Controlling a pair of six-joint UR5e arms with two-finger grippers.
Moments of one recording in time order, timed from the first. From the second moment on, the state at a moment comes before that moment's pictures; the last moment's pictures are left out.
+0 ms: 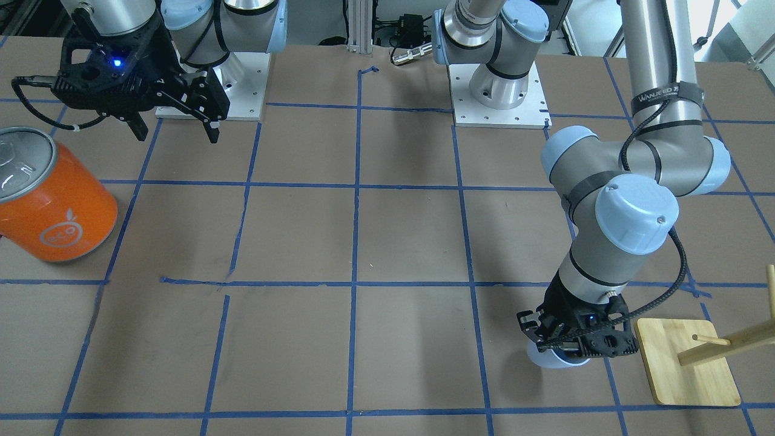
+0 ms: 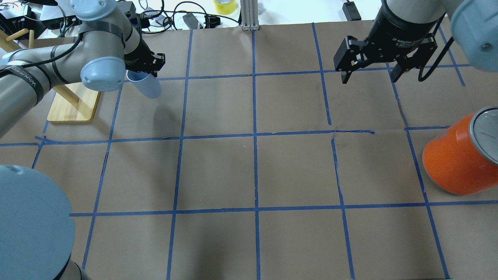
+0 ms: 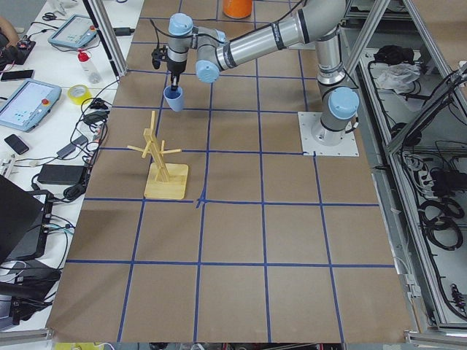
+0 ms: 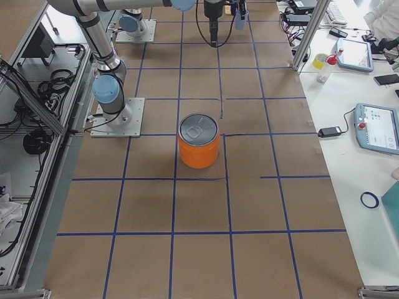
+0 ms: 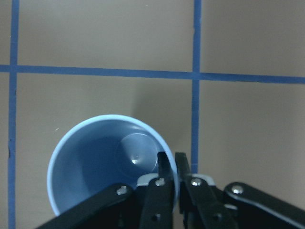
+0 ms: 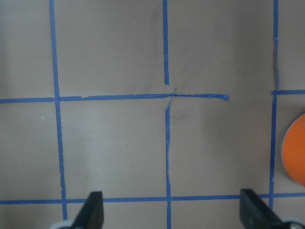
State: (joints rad) left arm -1.47 -2.03 -1.57 -0.88 1.56 0.03; right arm 1.59 -1.61 1.54 -1.56 -1.57 0.04
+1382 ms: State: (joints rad) left arm -1.46 -2.07 -1.59 -0.87 1.59 0.01; right arm 1.59 -1.61 1.55 -1.56 -1.56 0.04
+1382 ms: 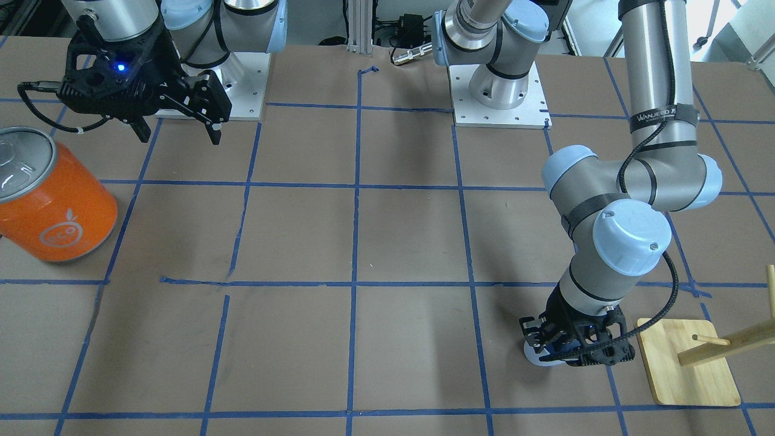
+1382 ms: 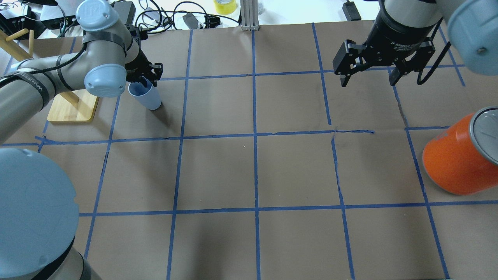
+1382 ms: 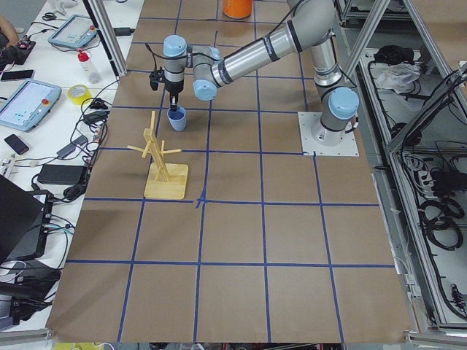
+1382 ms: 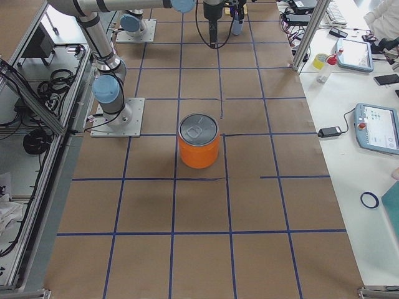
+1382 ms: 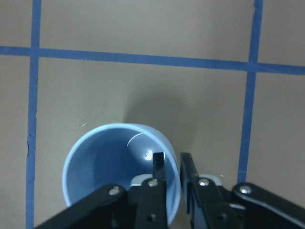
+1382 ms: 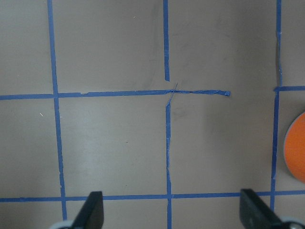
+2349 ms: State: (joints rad) left arm -1.63 -1.80 -1.45 -1.40 1.57 -0.04; right arm 1.59 -1.61 1.55 -1.56 -1.56 0.04
